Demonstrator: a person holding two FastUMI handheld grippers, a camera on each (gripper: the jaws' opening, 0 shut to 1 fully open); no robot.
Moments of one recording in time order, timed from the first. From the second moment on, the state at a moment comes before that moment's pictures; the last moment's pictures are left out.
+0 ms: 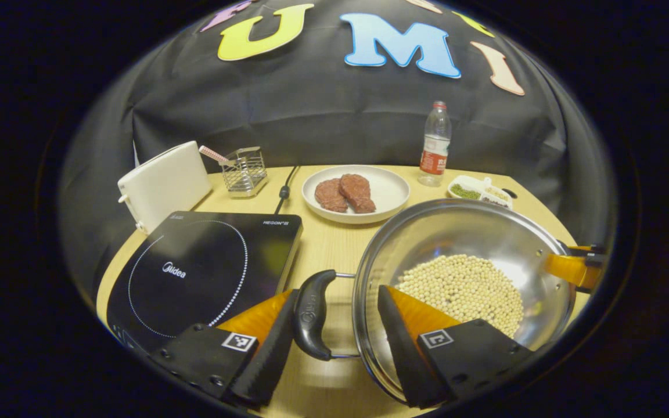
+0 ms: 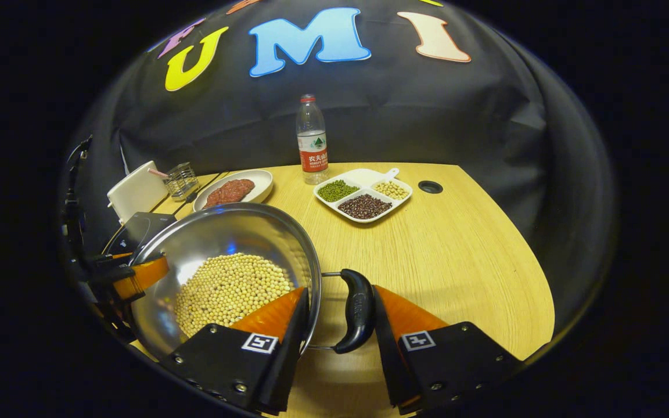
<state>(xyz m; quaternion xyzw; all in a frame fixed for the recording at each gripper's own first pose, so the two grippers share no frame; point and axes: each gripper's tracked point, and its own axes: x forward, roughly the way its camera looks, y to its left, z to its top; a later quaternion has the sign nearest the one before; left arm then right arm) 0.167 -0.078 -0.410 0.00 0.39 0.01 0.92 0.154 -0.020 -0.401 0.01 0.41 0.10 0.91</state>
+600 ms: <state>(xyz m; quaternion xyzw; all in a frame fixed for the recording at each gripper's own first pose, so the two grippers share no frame) 0.167 -0.075 -0.394 -0.01 0.38 0.01 0.93 0.157 -0.016 -0.389 -0.01 0.42 0.10 0.90</state>
